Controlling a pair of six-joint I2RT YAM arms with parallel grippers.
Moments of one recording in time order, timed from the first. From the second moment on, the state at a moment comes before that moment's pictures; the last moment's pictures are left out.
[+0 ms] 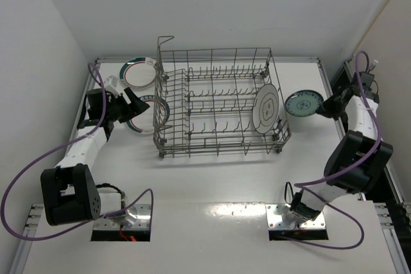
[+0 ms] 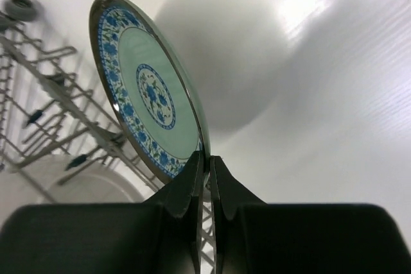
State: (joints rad) left arm 0.16 1.27 0.78 -0.06 0.45 -0.45; right arm -0.50 1.60 1.19 -0.62 -0.22 0.51
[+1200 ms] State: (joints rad) left arm 0.16 1.28 0.78 -0.06 0.45 -0.45; right arm 0.35 1.46 1.52 -0.79 0.51 0.27
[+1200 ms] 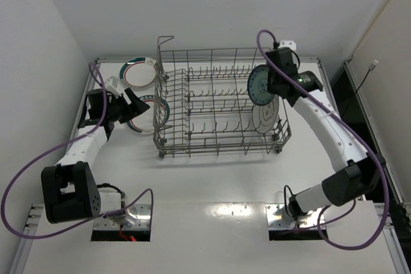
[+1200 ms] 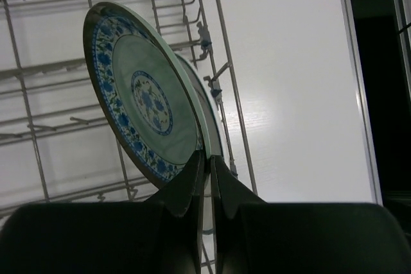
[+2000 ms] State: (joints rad) left arm 0.16 1.29 0.78 -0.06 0.45 -0.45; right arm 0.55 1.67 1.53 -0.92 0.79 0.28
